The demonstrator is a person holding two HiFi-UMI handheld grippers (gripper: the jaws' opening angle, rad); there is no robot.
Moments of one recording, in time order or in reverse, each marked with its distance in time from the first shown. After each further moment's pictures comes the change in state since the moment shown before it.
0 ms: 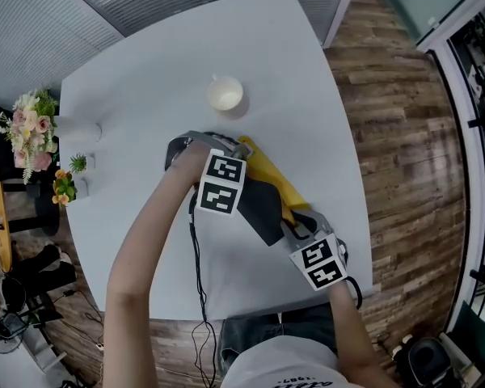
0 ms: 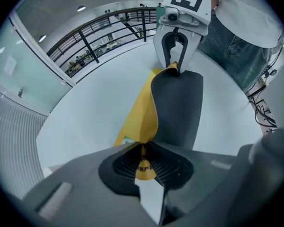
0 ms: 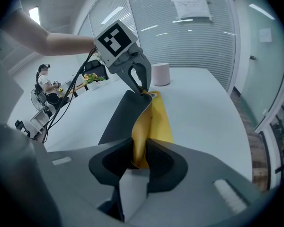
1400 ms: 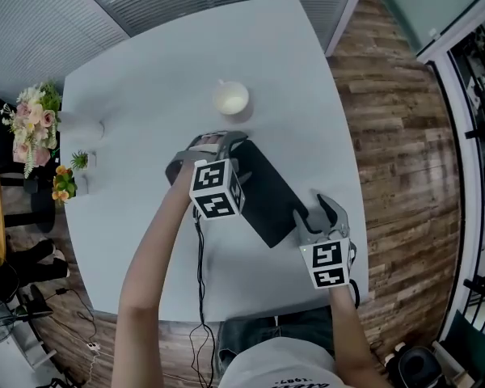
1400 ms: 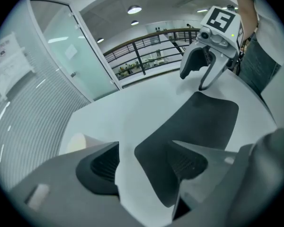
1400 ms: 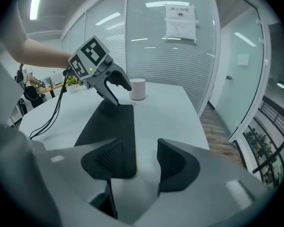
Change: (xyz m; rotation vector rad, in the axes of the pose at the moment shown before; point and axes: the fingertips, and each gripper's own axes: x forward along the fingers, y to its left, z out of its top) left arm -0.029 0.044 -0.004 -0.442 -0.197 0.360; right arm -0.029 -0.059 0.027 -0.006 -0.130 -0.288
